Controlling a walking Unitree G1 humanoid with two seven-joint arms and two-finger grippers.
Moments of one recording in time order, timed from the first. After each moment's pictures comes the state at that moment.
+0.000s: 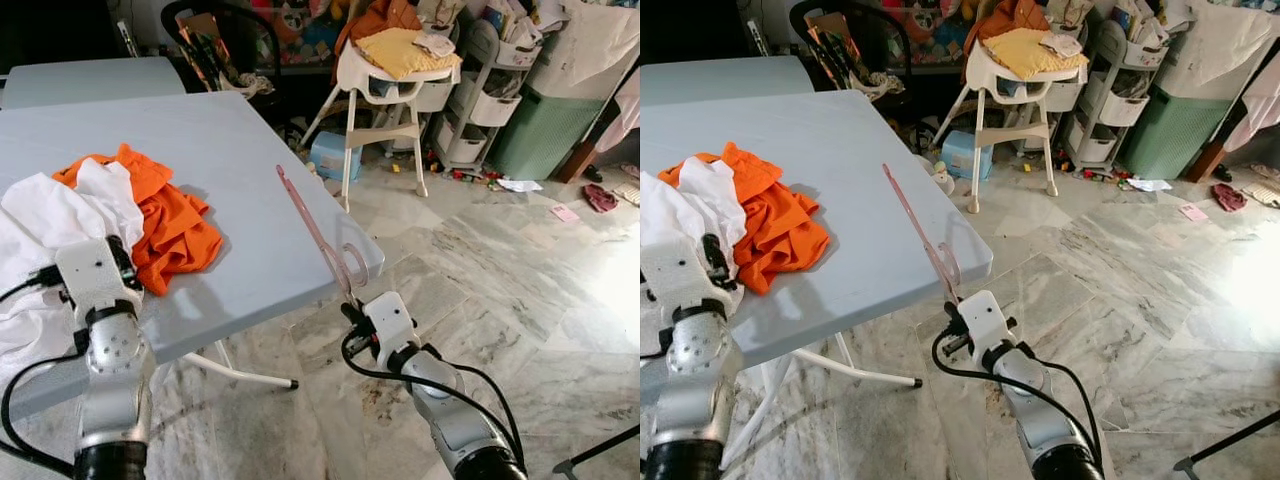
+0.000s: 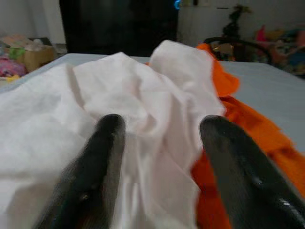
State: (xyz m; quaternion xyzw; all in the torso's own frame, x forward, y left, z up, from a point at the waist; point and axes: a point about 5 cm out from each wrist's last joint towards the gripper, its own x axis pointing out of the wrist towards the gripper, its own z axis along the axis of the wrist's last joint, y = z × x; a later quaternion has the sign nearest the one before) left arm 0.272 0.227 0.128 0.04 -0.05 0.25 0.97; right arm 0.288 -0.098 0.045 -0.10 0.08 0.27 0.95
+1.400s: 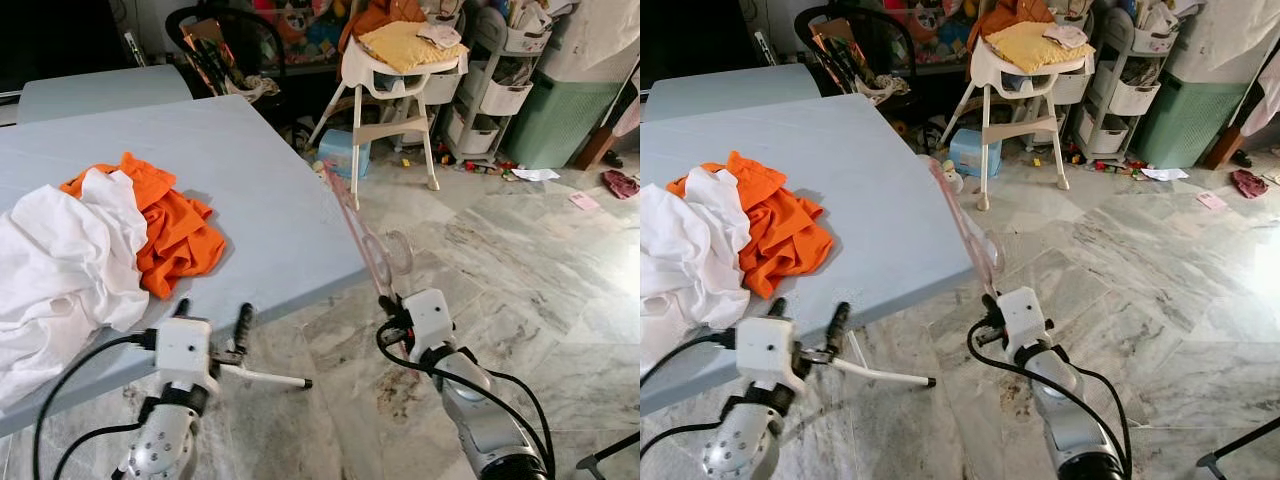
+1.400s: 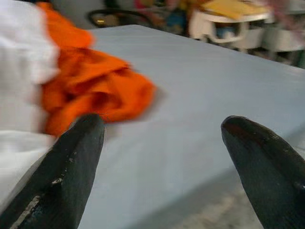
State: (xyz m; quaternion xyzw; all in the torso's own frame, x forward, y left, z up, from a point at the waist) left arm 0.217 0.168 0.088 0.04 0.01 0.01 1.00; right arm 0.288 -0.142 0.052 -0.09 0.07 0.18 0.98
